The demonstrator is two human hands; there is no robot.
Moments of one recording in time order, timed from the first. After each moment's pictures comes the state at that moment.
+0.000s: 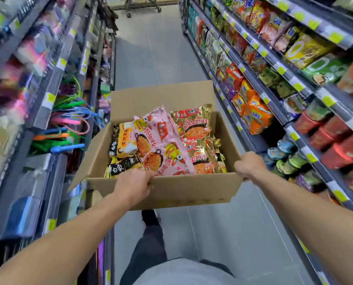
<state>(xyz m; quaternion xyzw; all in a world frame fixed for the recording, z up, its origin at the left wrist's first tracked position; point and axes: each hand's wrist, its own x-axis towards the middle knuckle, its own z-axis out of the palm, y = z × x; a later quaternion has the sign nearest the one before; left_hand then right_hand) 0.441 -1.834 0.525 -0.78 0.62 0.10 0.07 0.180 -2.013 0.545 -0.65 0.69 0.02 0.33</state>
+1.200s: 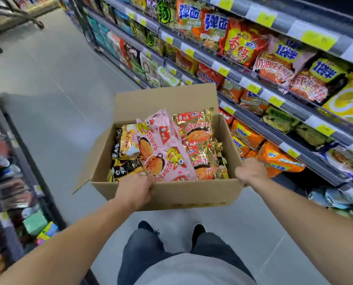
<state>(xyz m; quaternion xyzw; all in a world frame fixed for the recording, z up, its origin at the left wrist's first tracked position) 0.825 -2.676 0.480 -0.56 0.81 0.11 0.16 0.509 -2.689 0.490 -0.40 0.84 0.00 0.35</state>
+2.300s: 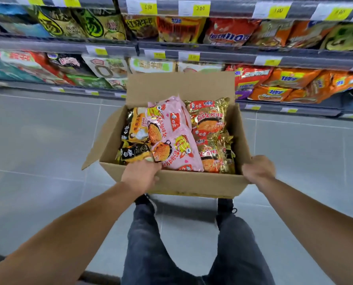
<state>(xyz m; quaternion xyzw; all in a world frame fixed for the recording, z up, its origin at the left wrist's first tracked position) 1.049 -3.179 0.355 -0.23 0.91 0.11 0.33 0.818 -2.968 0.351 -0.02 0.92 -0.08 0.38</state>
